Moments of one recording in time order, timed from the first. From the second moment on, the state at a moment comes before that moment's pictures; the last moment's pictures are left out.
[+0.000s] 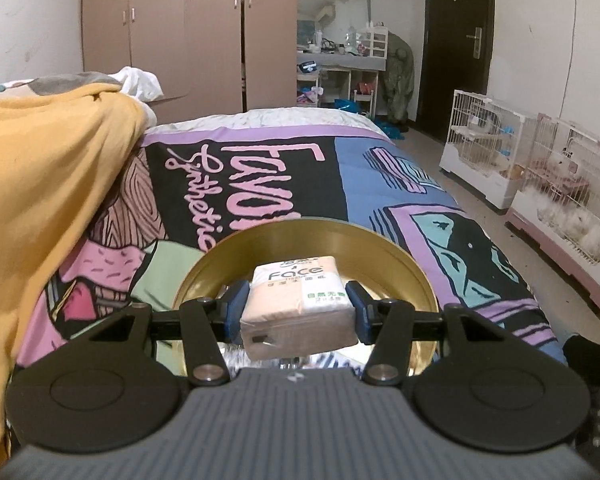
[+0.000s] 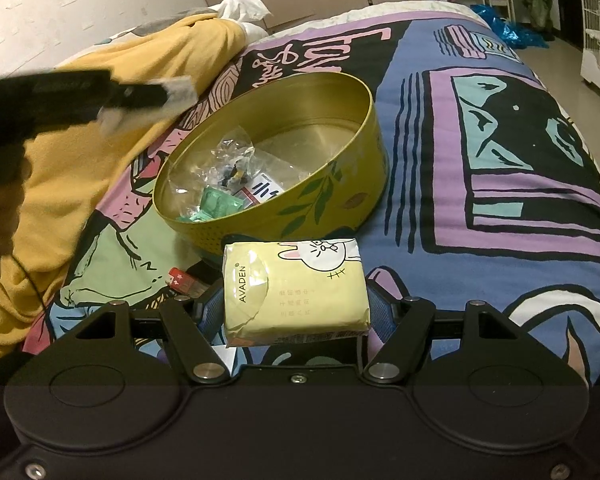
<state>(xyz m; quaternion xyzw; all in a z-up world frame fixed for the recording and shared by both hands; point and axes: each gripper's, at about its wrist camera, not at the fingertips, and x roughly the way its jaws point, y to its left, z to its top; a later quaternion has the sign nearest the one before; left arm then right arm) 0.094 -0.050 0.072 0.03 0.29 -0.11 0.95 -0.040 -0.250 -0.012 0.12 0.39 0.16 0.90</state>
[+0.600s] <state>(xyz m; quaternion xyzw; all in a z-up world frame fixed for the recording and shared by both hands) 0.075 -0.022 0.019 0.06 0.35 -0.13 0.92 -0.040 -0.260 -0.010 0.14 0.38 0.15 0.90</state>
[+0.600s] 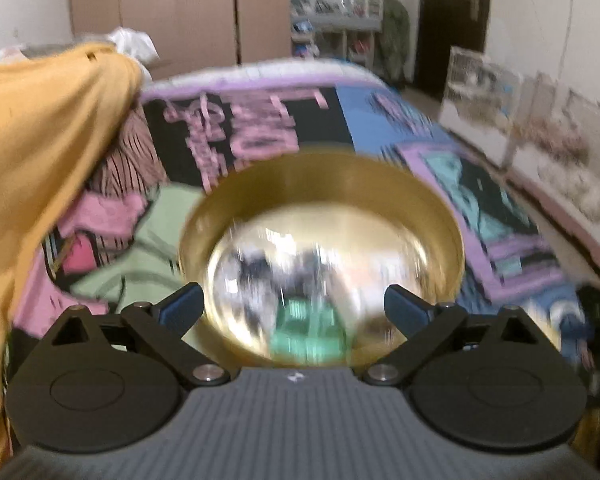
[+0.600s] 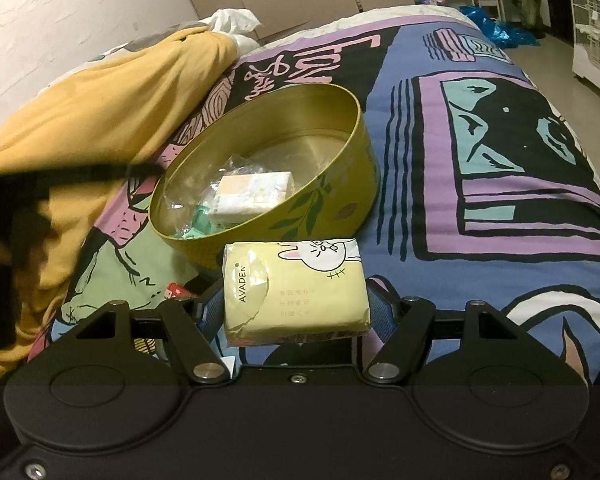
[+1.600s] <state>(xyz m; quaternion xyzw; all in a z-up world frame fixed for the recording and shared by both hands) 0.018 -0.011 -0.078 0.03 0.46 -0.13 0.88 -0.036 -0.257 -0.016 0.13 0.39 0.14 0.90</state>
